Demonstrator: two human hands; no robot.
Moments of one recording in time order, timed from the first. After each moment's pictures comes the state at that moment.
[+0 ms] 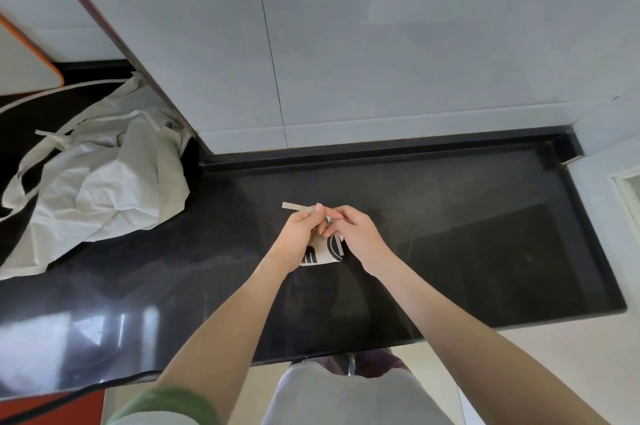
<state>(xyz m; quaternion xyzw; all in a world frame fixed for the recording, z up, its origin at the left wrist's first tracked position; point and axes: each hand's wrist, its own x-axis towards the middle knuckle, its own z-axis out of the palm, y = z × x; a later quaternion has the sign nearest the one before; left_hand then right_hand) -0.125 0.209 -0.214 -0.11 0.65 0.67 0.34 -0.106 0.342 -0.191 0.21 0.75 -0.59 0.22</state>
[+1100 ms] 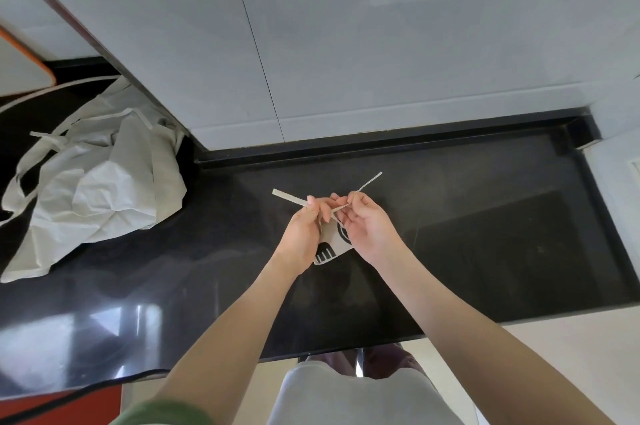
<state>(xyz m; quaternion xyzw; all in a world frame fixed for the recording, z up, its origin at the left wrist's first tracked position) -0.118 0.224 -0.211 -0.12 0.59 0.75 0.28 -0.112 0.352 -0.191 0.33 0.38 -0.85 0.16</state>
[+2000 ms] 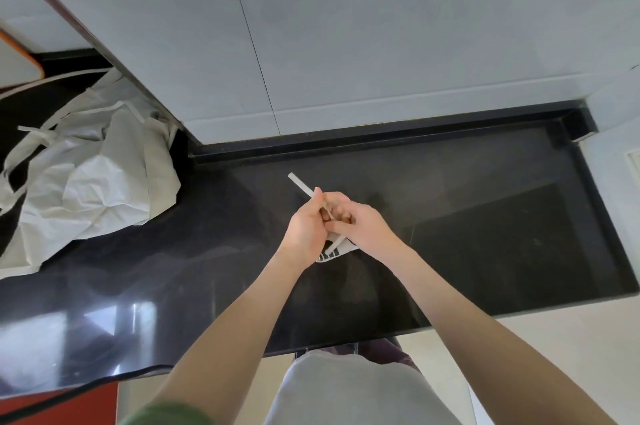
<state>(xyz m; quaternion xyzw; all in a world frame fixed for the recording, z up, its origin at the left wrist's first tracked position) -0.117 0.235 -0.197 -0.20 0.46 0.80 0.34 -0.102 0.361 -0.197 0.11 0.83 -0.47 0.27</state>
